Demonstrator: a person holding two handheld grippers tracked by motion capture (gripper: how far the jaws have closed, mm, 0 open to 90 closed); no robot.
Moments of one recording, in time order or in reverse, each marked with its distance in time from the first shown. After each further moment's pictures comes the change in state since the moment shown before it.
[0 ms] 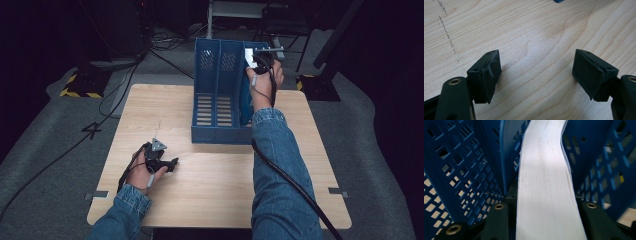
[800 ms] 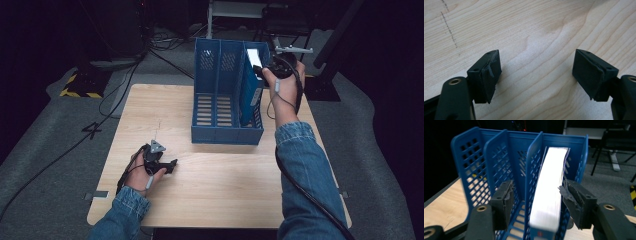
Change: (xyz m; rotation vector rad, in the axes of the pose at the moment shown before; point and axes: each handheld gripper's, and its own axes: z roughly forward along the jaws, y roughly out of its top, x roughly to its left) left arm -0.001 -0.007 -0.007 -0.003 0.000 -0.012; right arm -0.010 -0.007 -0.103 -0.141 0.102 -0.027
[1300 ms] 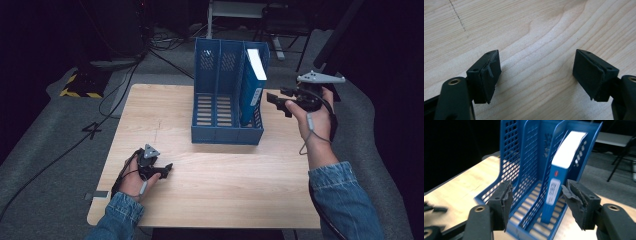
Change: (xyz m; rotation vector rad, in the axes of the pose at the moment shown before) left arm 0.002 -0.014 -0.014 -0.003 0.004 -0.001; right arm -0.001 -0.053 -0.096 0.013 0.173 -0.121
